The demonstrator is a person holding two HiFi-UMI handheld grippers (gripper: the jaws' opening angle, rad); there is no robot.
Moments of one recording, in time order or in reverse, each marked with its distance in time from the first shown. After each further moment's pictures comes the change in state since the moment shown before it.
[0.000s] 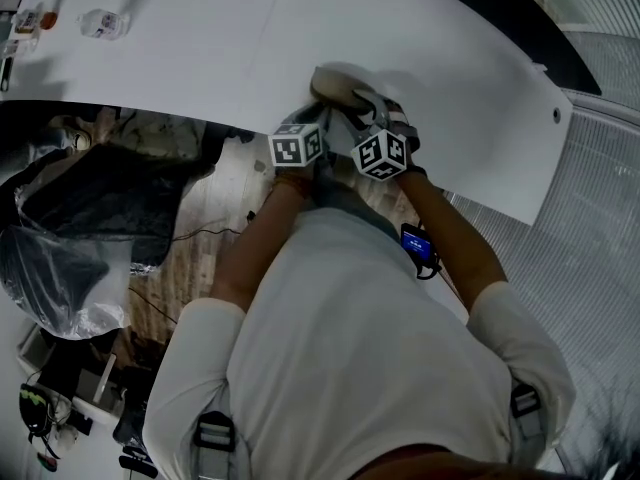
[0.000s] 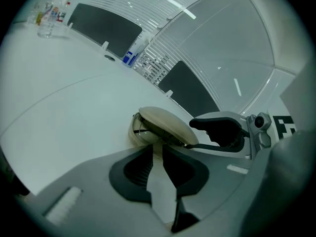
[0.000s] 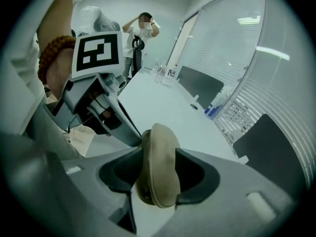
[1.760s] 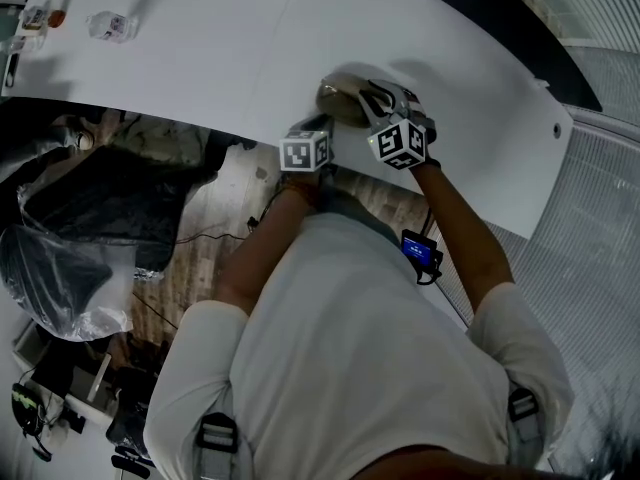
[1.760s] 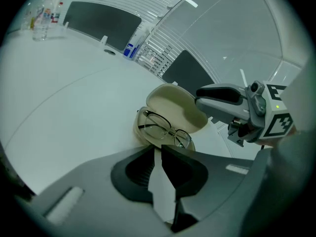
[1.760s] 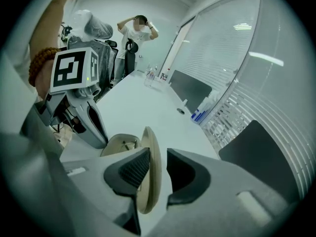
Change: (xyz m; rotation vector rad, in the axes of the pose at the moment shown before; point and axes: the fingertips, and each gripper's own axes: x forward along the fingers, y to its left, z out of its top) left arm 0.010 0.007 -0.010 0.009 0.103 0.051; right arm 0.001 -0.075 0.009 -0.012 -0.037 -0.070
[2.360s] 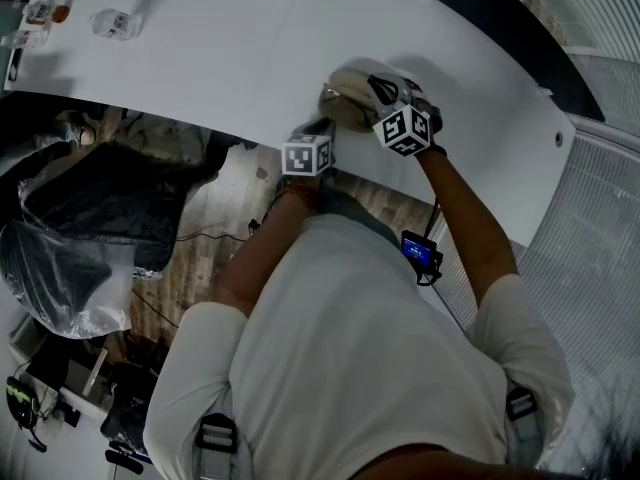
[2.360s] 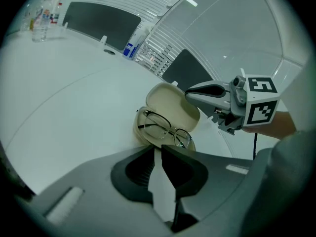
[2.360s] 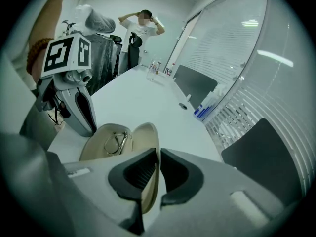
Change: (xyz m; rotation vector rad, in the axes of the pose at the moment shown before) left arm 0.000 0.000 -0.002 0.001 0.008 0.005; right arm 0.028 -0.021 -0.015 -0.052 0.042 0.053
